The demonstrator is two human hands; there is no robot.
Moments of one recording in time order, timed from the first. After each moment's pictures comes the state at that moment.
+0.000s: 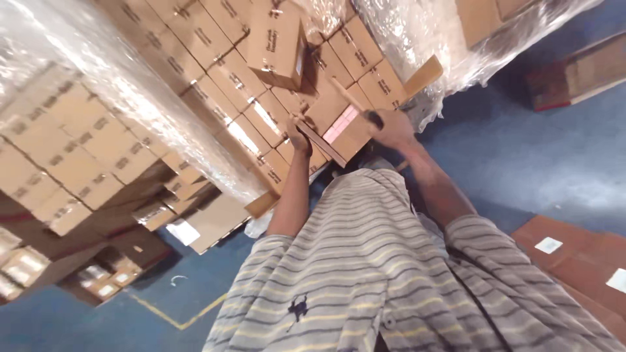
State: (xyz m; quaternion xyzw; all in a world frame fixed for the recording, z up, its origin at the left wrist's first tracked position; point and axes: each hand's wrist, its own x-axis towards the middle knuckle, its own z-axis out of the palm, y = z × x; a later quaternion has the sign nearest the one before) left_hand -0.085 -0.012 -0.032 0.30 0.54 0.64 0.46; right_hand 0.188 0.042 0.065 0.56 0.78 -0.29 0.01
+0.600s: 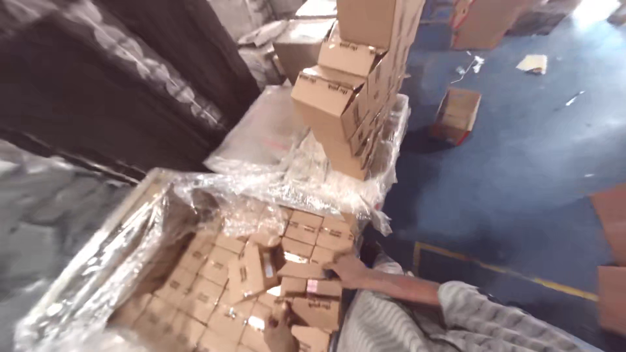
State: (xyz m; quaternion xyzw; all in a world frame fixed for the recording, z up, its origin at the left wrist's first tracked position) left_hand 0.012 0.025 0.083 0.27 0.77 0.42 0.39; right_hand 0.263 0.078 0.073 0.52 0.76 -0.39 -0.06
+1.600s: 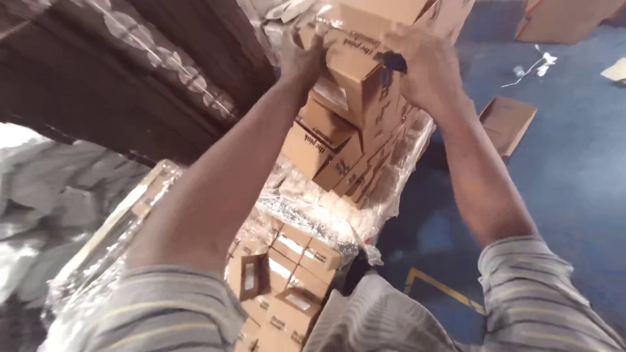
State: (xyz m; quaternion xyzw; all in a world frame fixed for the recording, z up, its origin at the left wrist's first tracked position) left_hand 0.476 0.549 0.423 0.70 0.53 0.36 0.31; right_hand 0.688 0.419 0.407 0.67 0.70 0.02 -0.26
